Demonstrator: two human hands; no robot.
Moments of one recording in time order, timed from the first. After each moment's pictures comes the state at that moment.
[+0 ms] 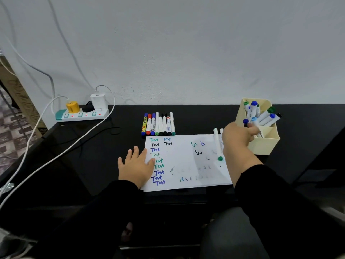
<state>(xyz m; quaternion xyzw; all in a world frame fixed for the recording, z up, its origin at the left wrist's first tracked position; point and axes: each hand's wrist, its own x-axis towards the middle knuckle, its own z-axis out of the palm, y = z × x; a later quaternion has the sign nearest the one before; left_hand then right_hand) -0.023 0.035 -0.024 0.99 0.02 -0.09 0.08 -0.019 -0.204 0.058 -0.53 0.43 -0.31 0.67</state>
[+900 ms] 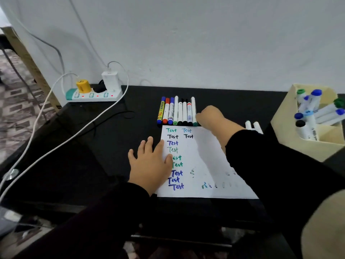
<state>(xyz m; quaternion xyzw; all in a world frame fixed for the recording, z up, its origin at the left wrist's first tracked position) -0.019 0.032 -0.033 0.99 0.02 -0.04 0.09 0.078 -0.131 0.031 -0.92 0.15 0.05 0.36</state>
